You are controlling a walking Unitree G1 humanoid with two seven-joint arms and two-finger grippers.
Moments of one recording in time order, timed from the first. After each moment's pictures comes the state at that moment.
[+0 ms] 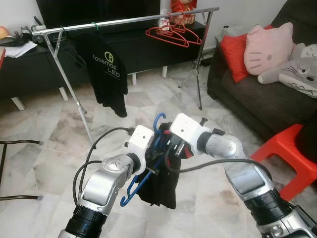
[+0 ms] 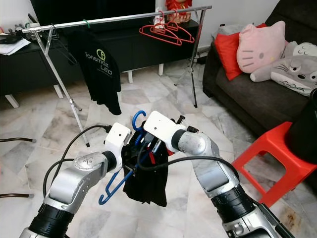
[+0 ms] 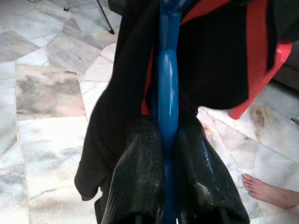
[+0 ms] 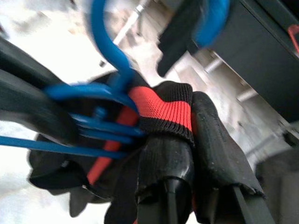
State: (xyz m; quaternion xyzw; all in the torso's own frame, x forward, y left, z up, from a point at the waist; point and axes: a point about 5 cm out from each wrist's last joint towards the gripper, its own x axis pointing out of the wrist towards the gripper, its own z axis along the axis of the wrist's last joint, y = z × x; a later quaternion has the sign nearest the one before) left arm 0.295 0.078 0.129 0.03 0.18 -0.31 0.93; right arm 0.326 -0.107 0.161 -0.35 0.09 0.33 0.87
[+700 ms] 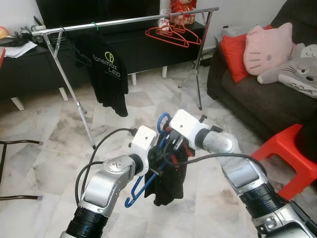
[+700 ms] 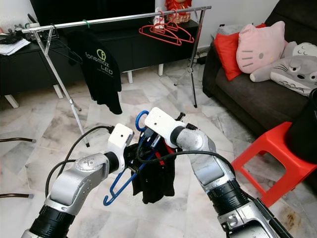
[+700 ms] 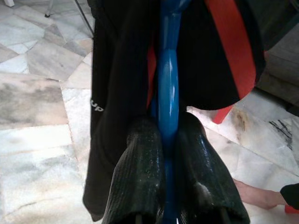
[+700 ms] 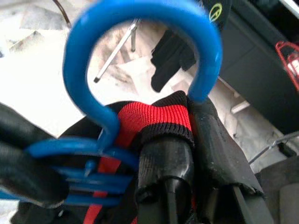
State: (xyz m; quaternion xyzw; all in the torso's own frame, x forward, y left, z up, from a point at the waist) left arm 0.291 0.072 0.131 0.01 0.16 -0.35 0.92; right arm 0.335 -0.097 0.169 -0.33 0.05 0.34 0.88
